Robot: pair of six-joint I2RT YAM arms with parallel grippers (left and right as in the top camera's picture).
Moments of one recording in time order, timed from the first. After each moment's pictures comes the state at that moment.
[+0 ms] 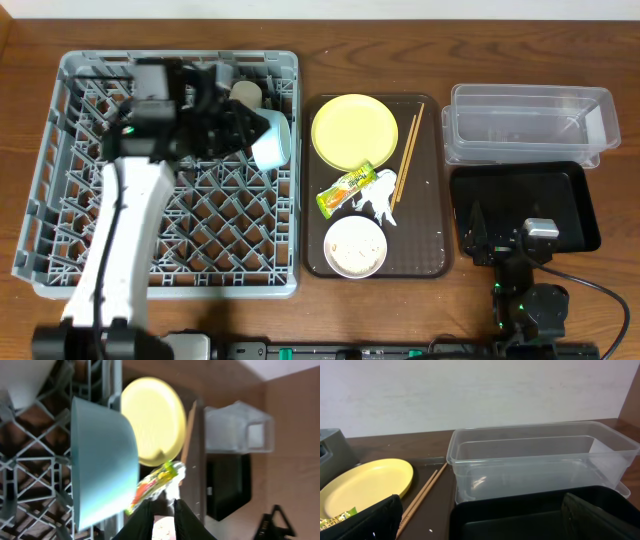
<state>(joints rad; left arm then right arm) -0.03 1.49 1.31 -0.81 0.63 -0.39 0.06 0.01 0.01 -0.06 0.09 0.10</state>
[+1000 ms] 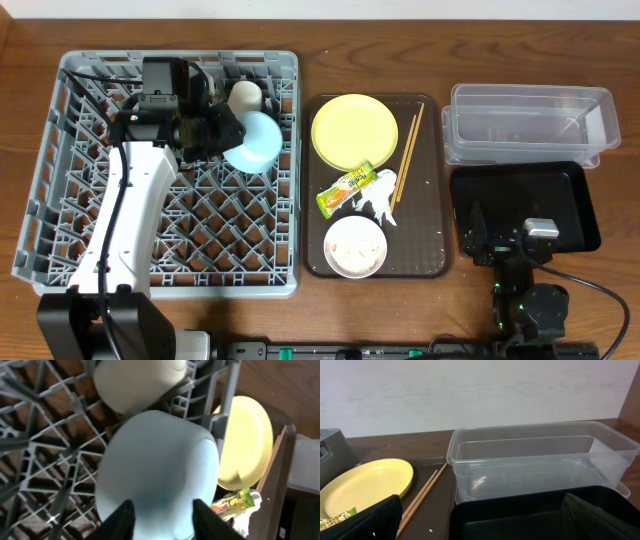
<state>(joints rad) 0.00 1.56 1.32 -0.85 0.30 -0.39 0.06 0.01 0.01 -0.06 0.09 0.10</state>
